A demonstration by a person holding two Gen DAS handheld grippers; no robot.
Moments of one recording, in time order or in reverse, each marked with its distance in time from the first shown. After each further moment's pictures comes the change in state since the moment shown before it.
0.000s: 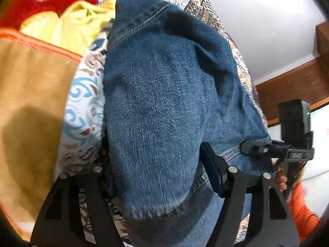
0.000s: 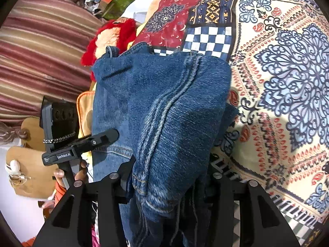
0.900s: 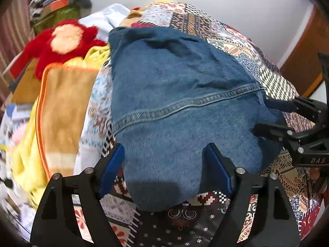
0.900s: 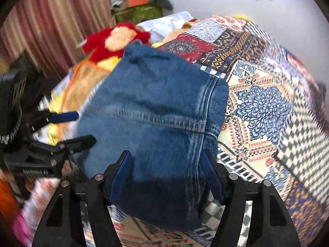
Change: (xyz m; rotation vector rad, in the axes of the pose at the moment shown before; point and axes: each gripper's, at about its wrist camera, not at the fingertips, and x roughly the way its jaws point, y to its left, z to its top) left arm -0.032 -0.068 -0.092 0.240 -0.178 0.350; right arm -0.020 0.087 -0.089 -0.407 -0.244 -0.448
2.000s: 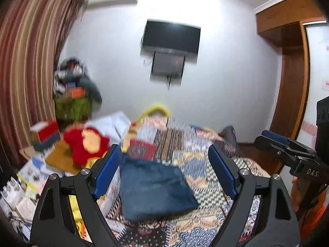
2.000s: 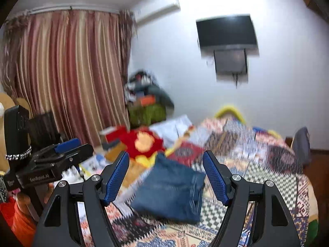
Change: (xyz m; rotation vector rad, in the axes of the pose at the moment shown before) left arm -0.306 -0.106 -0.050 0.054 -0.750 0.014; right arm -0.309 0.057 -0.075 0.049 -0.734 -0.004
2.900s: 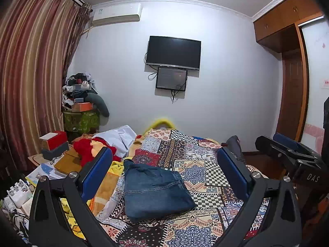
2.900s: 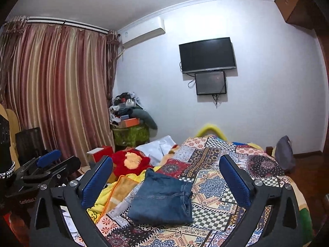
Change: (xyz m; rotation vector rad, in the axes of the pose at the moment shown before) left arm -0.049 -0.023 -0.019 0.011 -0.080 0.049; right arm -0.071 0.032 -0.012 0.024 -0.136 -0.141
